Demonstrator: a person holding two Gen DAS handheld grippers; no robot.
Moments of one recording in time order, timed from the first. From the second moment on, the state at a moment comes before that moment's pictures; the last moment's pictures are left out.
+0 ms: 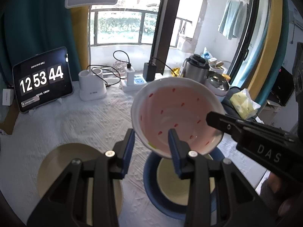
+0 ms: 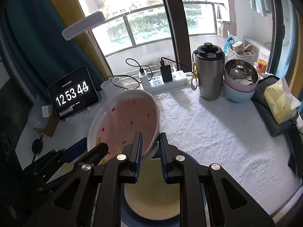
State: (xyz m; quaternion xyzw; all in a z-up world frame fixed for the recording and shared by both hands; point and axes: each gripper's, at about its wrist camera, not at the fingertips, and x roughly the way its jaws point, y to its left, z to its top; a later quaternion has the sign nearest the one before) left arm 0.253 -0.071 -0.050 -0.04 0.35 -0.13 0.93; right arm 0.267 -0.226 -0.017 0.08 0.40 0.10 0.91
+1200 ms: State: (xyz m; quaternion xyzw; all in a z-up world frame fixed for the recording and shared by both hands) left arm 0.212 -0.108 -0.091 -0.01 0.39 -0.15 0.91; right arm 0.213 -0.266 -0.063 0.11 0.44 0.07 0.89
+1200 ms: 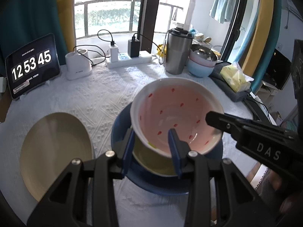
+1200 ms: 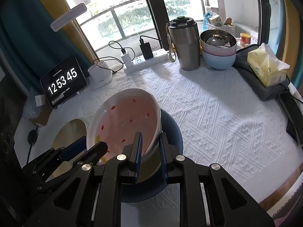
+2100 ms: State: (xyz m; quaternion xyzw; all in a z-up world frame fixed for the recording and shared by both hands) left arm 0.205 -0.110 -0.106 0.04 0.39 -0.17 0.90; right arm 0.212 -0.275 -0.089 0.13 0.47 0.07 0.87
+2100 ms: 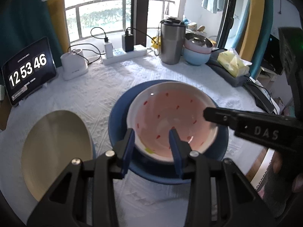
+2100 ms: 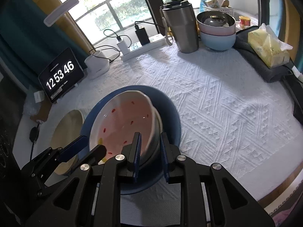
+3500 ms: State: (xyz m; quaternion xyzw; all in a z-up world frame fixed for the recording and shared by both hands) left arm 0.231 -0.064 -0.133 -0.02 0.40 -0.08 0.91; right arm 0.247 -0.314 -0.110 0.14 0.46 0.16 0.87
